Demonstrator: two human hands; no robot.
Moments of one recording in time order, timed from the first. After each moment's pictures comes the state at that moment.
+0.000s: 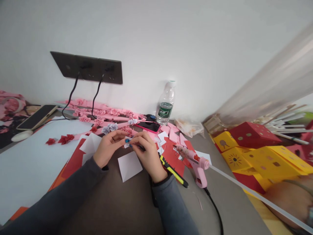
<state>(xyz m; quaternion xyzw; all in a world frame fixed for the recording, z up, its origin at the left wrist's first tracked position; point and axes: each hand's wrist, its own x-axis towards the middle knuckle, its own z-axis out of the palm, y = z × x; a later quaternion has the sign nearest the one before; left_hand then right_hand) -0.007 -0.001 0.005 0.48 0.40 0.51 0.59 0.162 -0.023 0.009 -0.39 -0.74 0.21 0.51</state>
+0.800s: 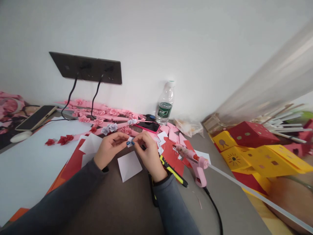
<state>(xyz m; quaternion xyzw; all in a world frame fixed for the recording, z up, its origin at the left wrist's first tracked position) -0.007 -0.004 0.006 0.57 0.39 0.49 0.53 0.162 -0.021 0.006 -0.43 -0.69 0.27 0.52</state>
